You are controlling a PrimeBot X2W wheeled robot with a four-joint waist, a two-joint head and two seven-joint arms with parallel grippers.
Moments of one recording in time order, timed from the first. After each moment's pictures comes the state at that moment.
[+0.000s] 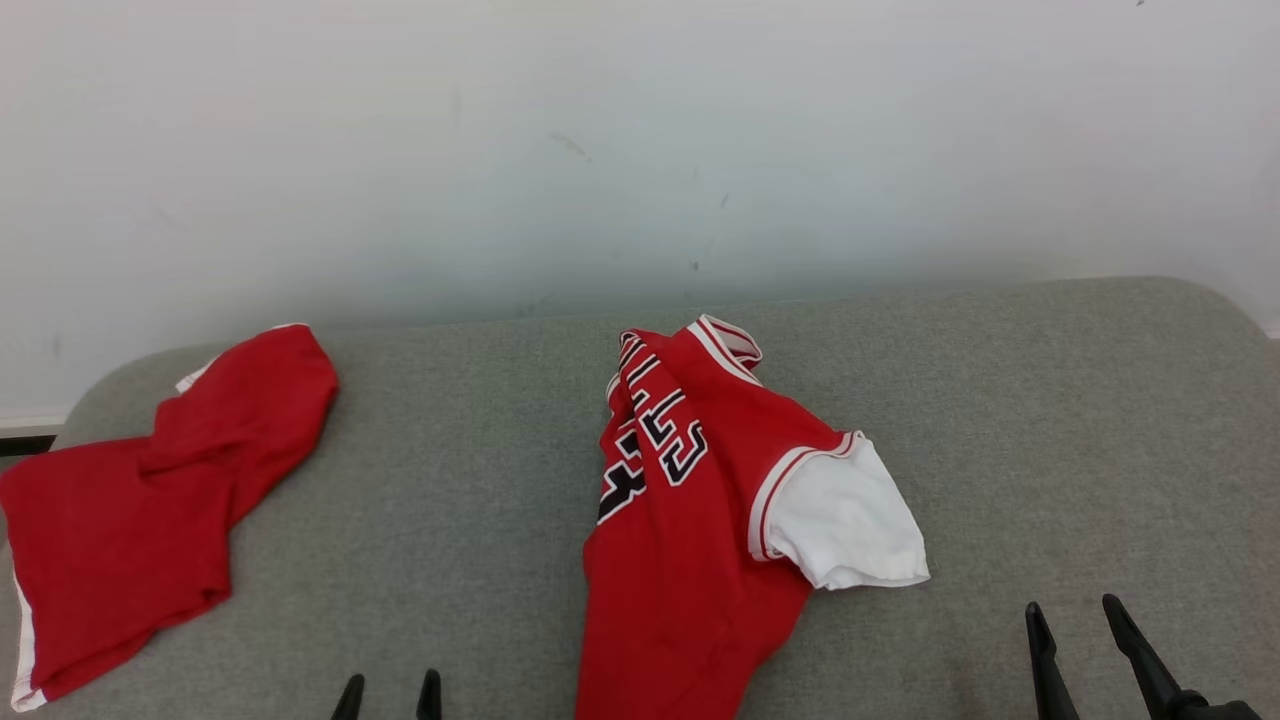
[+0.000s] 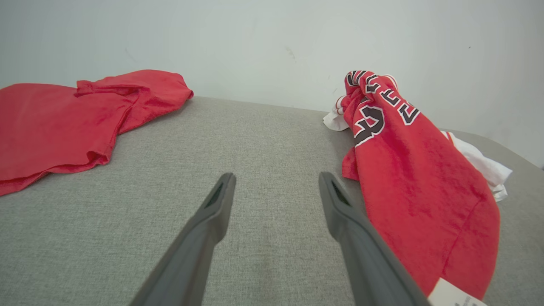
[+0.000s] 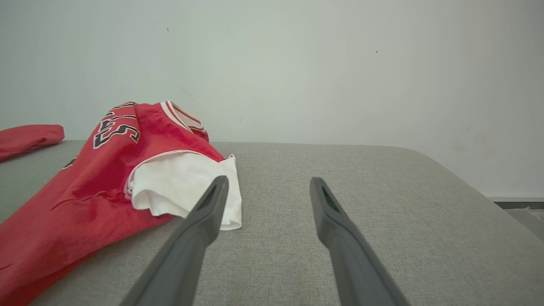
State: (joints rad) left arm 0.16 0.05 -0.08 0.15 -0.20 -0.03 -0.26; right arm 0.05 -0.07 0.01 0.22 0.16 0.13 -0.26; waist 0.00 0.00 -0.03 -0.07
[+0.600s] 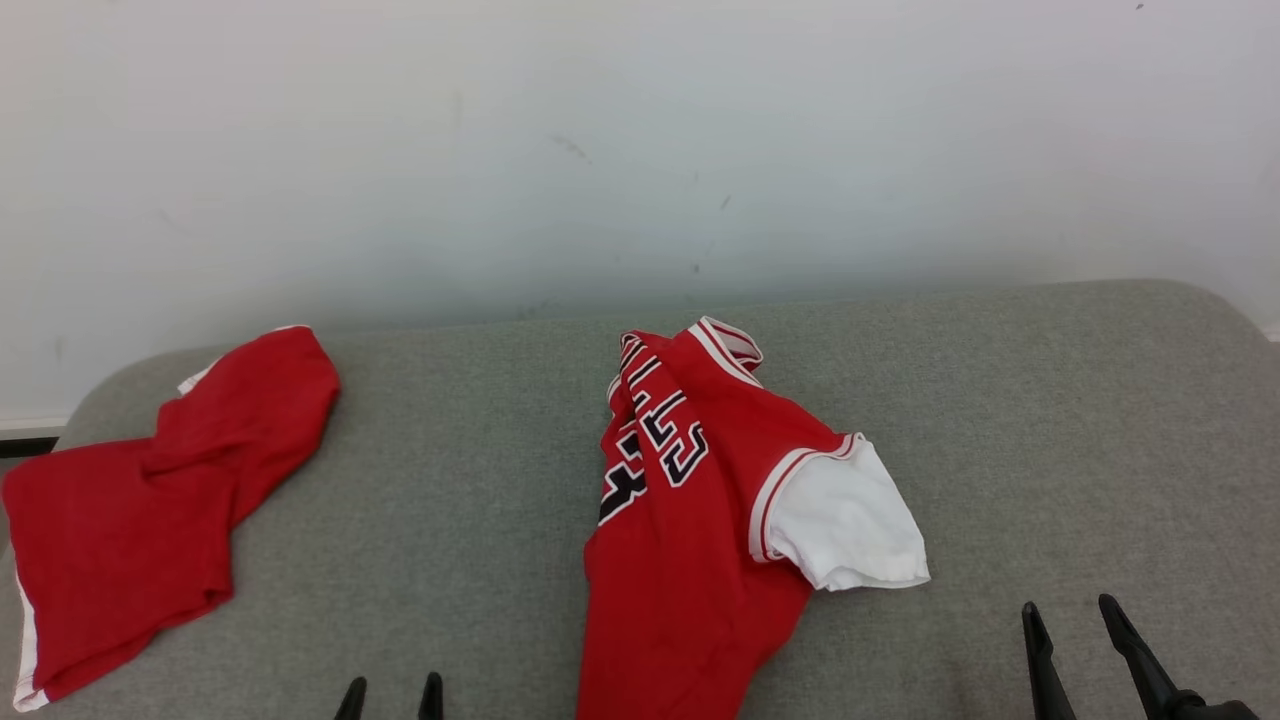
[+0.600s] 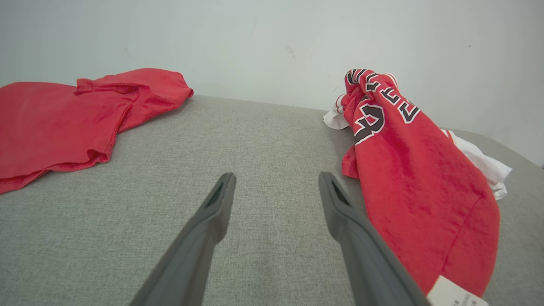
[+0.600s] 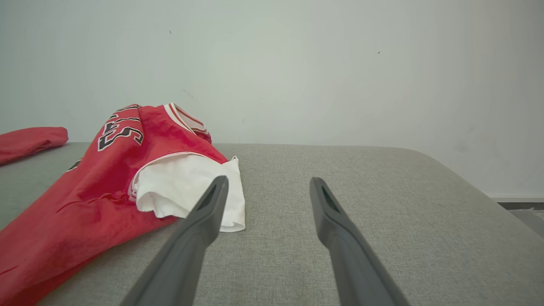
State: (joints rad) left arm 0.16 0.05 -0.08 0.15 -0.20 -0.03 -0.26; right arm 0.05 -0.07 0.02 0.22 0.17 0.13 -0.26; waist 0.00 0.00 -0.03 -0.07
